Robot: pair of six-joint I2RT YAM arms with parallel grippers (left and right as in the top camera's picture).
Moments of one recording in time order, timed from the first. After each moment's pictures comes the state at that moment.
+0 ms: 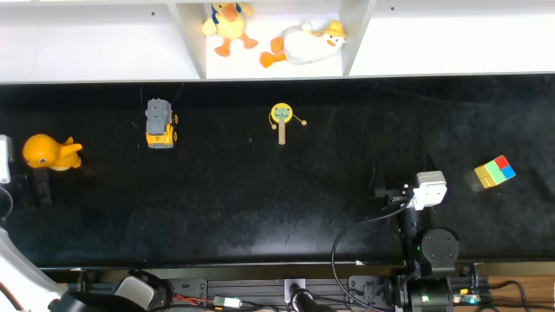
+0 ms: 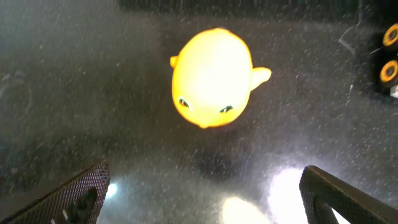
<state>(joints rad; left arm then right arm) 0.98 1.26 1.07 -0.86 0.38 0.76 0.04 0.01 0.02 -0.02 -0.04 -0.01</state>
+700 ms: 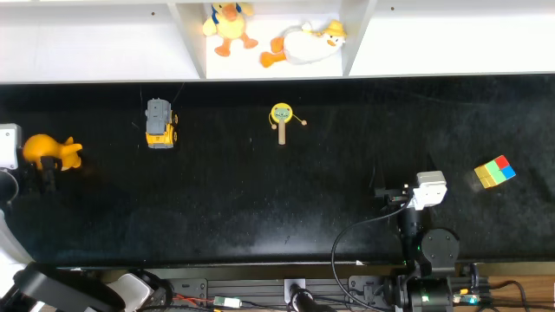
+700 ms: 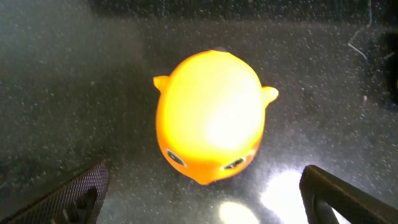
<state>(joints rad) 0.92 1.42 1.07 -0.74 0.38 0.76 0.04 0.01 0.02 -0.02 -0.04 -0.01</state>
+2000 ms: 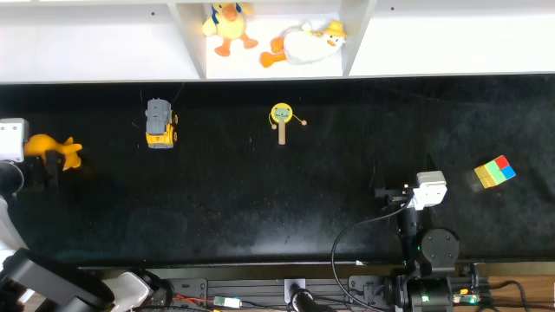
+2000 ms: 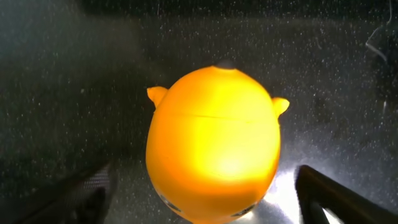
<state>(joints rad) 0.88 1.49 1.07 -0.68 0.35 0.73 0.04 0.01 0.02 -0.02 -0.04 -0.01</state>
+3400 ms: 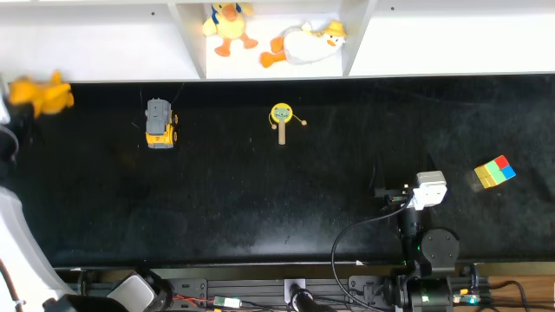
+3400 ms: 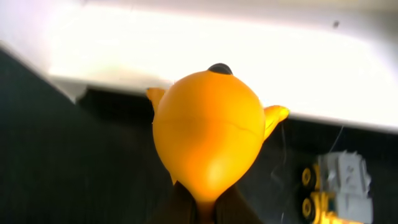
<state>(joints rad) 0.69 1.32 1.21 -0.59 0.40 0.34 0.04 0.01 0.02 -0.02 -0.04 -0.01</state>
